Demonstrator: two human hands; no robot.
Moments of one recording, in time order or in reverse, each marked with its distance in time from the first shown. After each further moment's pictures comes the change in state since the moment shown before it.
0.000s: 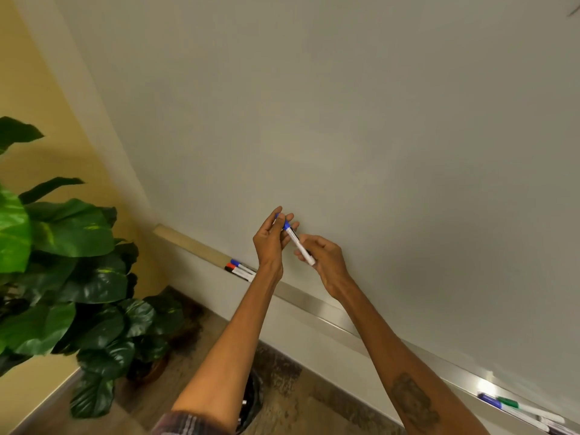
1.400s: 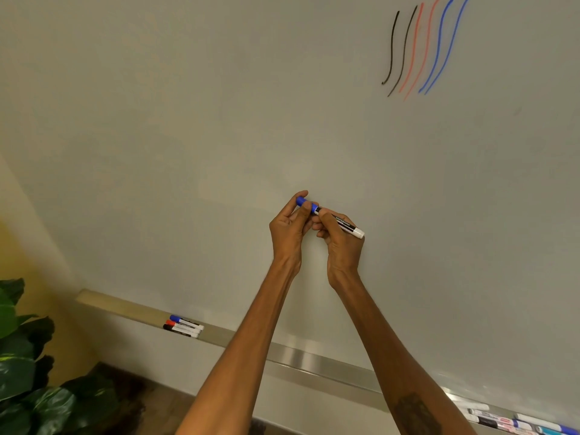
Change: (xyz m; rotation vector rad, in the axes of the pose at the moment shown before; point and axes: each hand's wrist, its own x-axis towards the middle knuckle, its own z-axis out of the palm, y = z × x) left_hand -0.060 0.029 0.198 0.025 -0.411 0.156; right_hand -0.042 -0.153 -0.087 0.138 0.411 -0.616
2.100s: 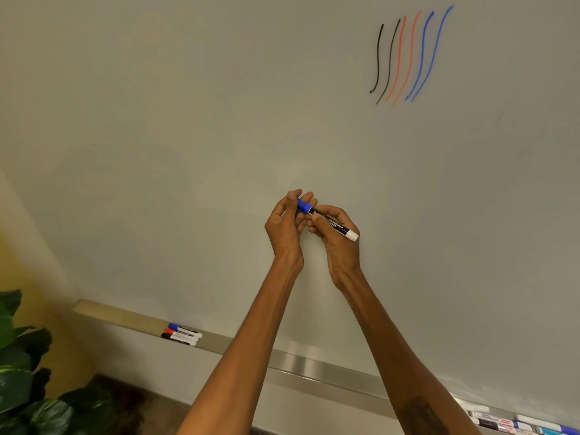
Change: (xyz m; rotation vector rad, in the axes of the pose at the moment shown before) left_hand -0.004 0.022 0.021 -0.201 0.093 -0.034; right_hand 0.000 -0.026 -0.004 -0.024 -0.186 -0.031
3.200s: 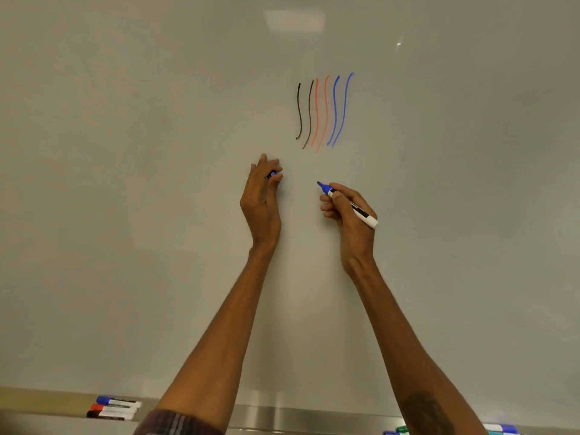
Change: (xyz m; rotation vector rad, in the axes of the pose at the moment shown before) left_hand 0.050 0.016 0.108 0.431 -0.127 0.861; right_hand 0.053 -0.117 -0.068 -0.105 0.177 -0.318
